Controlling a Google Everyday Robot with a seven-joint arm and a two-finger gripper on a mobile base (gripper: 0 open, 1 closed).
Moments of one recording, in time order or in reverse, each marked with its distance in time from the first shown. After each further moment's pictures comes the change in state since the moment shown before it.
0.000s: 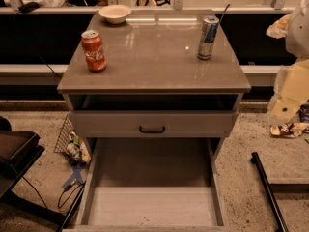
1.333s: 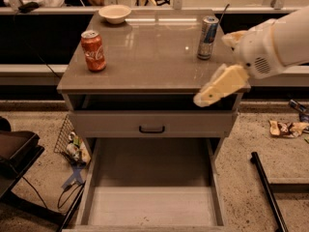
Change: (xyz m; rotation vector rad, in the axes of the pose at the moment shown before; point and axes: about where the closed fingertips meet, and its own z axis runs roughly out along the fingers) arm -0.090 -0.037 0.076 0.020 -0.555 0.198
